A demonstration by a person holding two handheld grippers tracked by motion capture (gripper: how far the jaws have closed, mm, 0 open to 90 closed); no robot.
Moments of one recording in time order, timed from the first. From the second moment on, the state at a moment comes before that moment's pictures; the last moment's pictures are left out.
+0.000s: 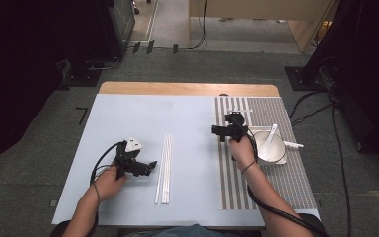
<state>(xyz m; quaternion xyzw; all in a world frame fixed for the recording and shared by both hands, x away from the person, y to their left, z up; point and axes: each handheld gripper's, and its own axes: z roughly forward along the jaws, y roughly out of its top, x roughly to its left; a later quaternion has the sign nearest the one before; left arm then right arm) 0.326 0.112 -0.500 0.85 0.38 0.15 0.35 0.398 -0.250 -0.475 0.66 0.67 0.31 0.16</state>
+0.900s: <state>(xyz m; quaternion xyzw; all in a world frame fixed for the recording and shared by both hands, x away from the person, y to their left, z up) 0.326 0.112 -0.500 0.85 0.38 0.15 0.35 0.370 -0.240 -0.473 0.62 0.69 0.33 0.16</state>
